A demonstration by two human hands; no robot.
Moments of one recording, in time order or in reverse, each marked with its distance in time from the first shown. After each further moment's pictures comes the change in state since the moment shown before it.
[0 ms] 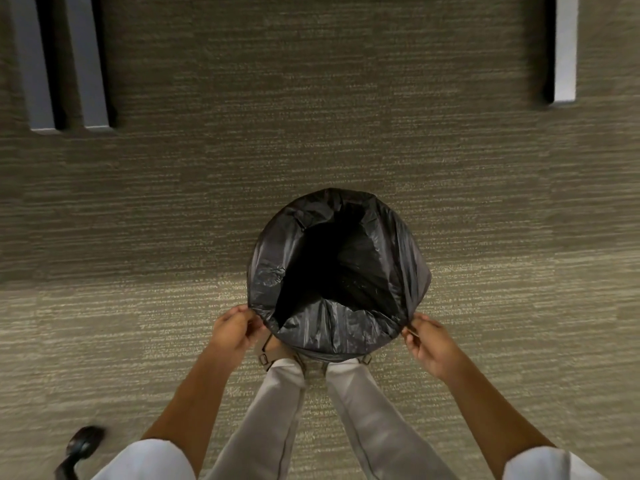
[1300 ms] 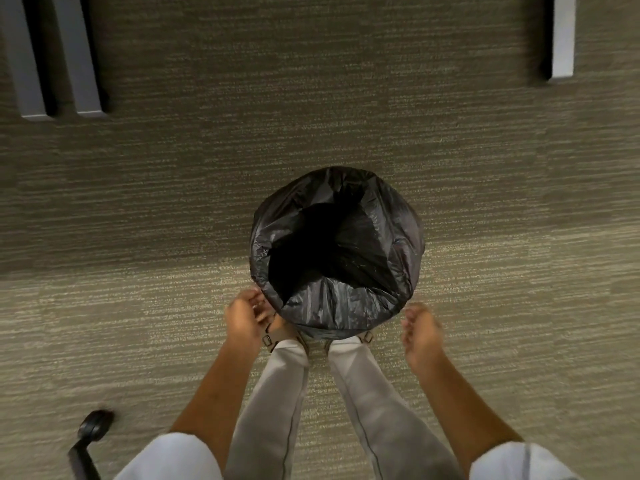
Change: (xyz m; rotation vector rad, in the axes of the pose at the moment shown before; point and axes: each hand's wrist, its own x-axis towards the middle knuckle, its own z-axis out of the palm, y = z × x) left_hand -0.019 -0.017 0.012 -0.223 -0.012 0.050; right_hand -0.034 0.040 0.018 0.030 0.253 -0.068
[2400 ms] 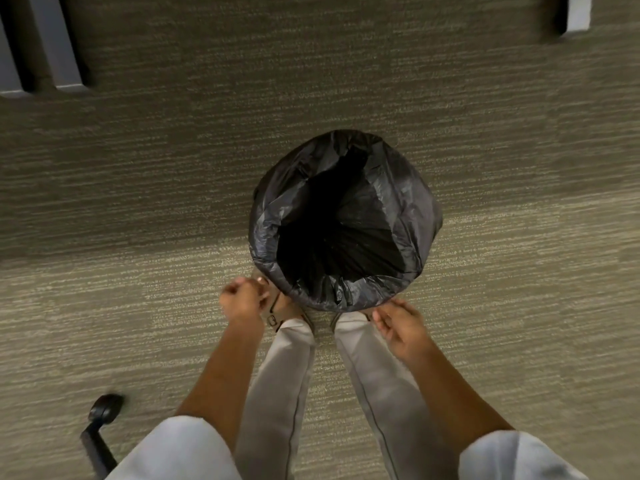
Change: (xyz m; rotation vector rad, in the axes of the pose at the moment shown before) left_hand 0.000 -0.007 -0.006 0.045 0.294 0.095; right_hand -0.015 0.043 0.019 0.188 -0.154 0.124
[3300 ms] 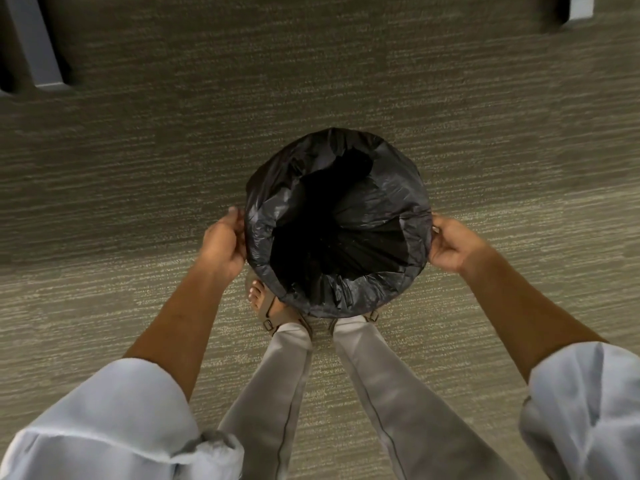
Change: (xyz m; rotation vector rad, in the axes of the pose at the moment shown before) left_hand 0.036 0.083 0.049 0.012 -0.463 0.019; right_hand 0.042 -0.160 0.025 -0.179 -0.293 -0.069
